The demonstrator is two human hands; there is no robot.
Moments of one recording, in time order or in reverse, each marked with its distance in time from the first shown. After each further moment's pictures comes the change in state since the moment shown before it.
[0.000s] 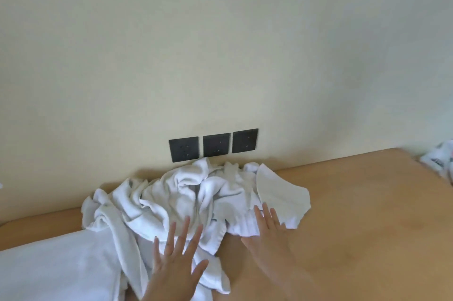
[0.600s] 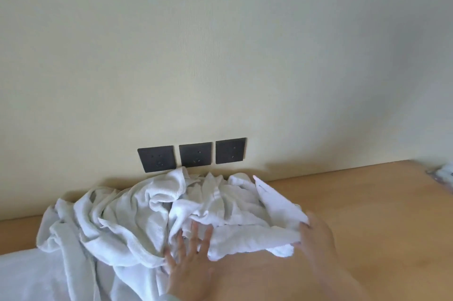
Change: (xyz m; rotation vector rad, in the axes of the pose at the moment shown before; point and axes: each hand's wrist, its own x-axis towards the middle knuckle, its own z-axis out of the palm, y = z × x) left_hand 0.099 0.089 0.044 -0.122 -0.279 -0.195; right_hand 0.075 0.118 -0.080 0.724 0.158 0.436
